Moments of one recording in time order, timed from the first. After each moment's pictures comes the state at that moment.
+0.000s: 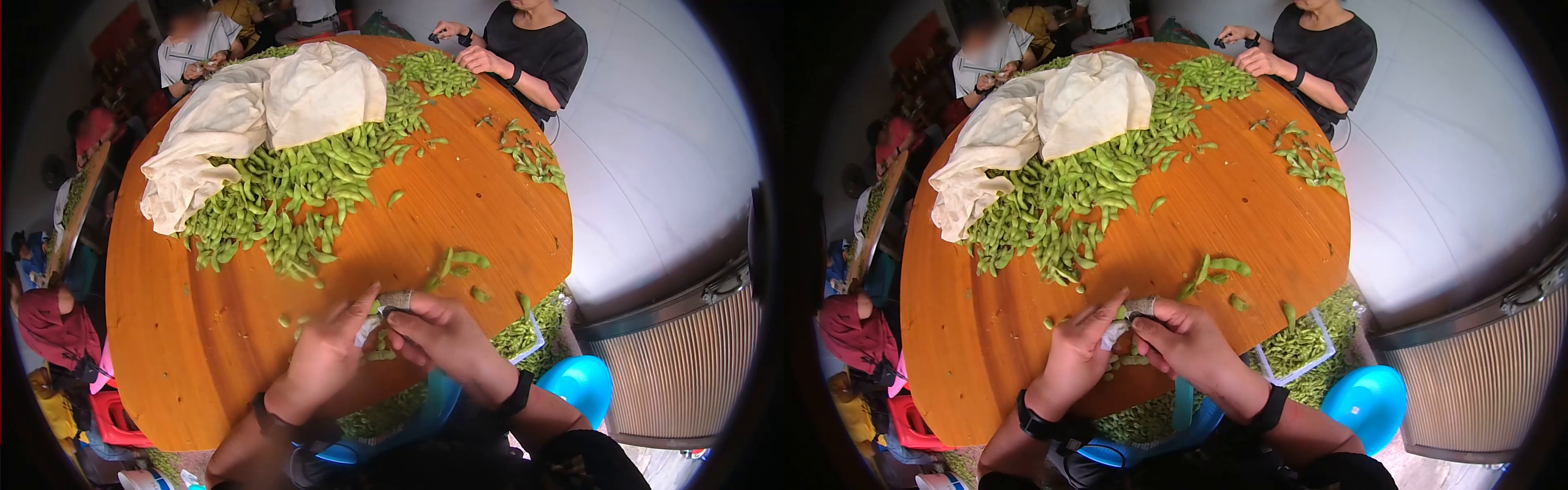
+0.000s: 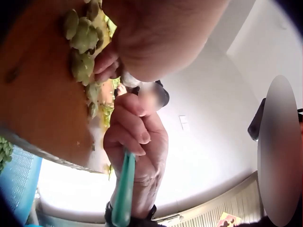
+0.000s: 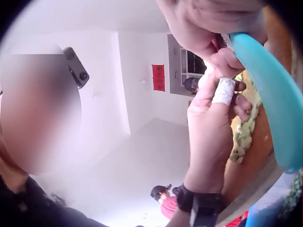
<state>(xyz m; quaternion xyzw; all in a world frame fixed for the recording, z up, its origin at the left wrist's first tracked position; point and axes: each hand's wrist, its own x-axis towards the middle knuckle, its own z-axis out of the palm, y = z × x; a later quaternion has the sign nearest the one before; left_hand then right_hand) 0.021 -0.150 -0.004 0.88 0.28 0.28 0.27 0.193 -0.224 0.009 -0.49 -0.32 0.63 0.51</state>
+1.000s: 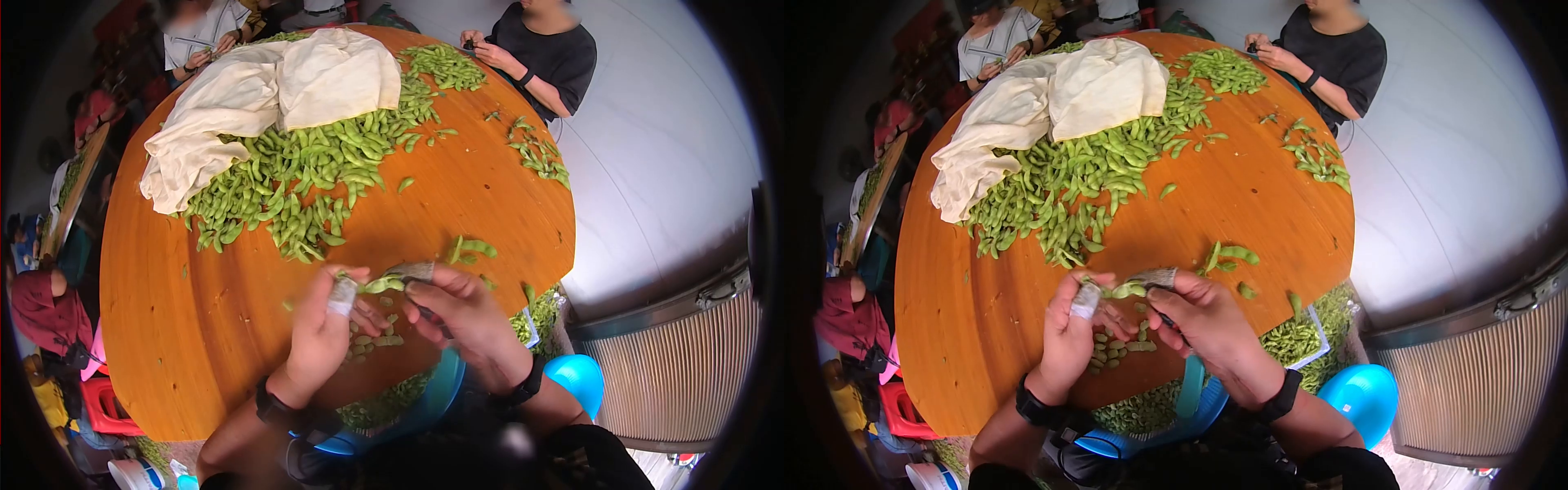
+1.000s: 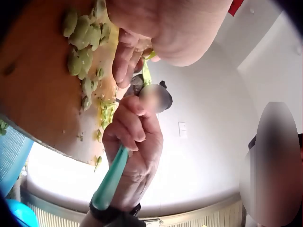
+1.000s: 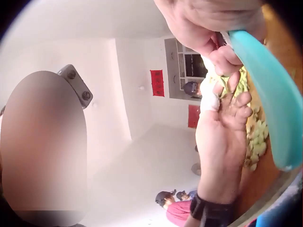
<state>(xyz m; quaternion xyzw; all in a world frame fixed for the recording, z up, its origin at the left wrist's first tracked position) 0.018 -0.153 -0.006 0.59 0.27 0.38 0.66 0.194 -0.219 0.023 -0.49 -0.27 0.65 0.51</state>
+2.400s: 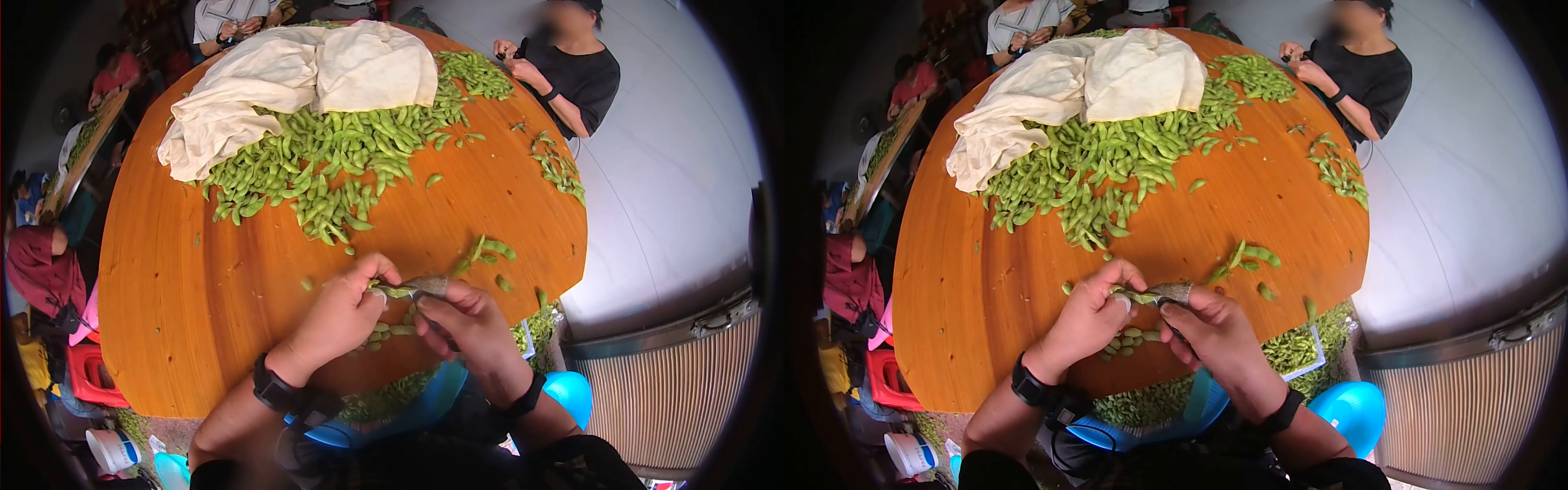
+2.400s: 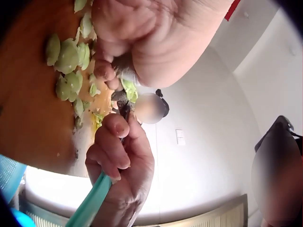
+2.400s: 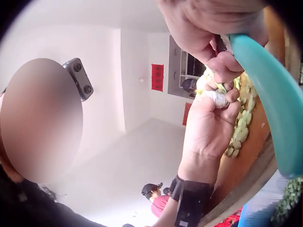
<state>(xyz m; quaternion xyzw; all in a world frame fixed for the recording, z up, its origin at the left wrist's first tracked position) 0.003 -0.137 -0.011 0.71 0.35 0.20 0.58 0.179 -0.233 0.011 -0.51 -0.31 0.63 0.50</state>
